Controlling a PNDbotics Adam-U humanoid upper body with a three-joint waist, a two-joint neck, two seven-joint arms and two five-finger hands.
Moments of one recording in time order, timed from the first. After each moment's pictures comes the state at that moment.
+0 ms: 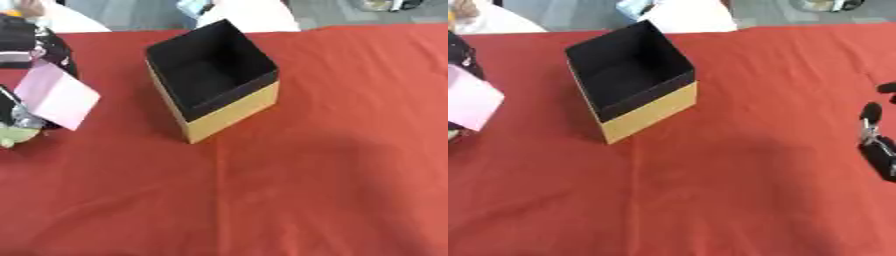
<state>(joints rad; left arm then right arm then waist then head) -0.65 0.86 -0.19 -1.76 -0.50 -0.37 -0.73 0.02 -0.66 0.07 -1.98 0.87 0.35 -0.37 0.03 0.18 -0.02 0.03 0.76</state>
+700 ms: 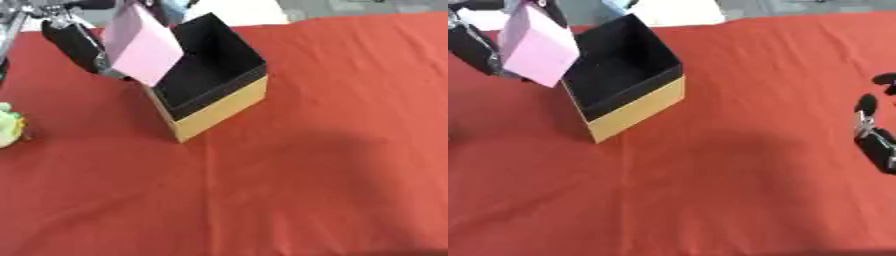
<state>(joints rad) -0.98 0.58 -0.25 -1.59 -0.55 -0.37 -0.74 -0.01 -0.66 0.08 -1.98 0.85 0.34 -0.37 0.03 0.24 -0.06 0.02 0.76</state>
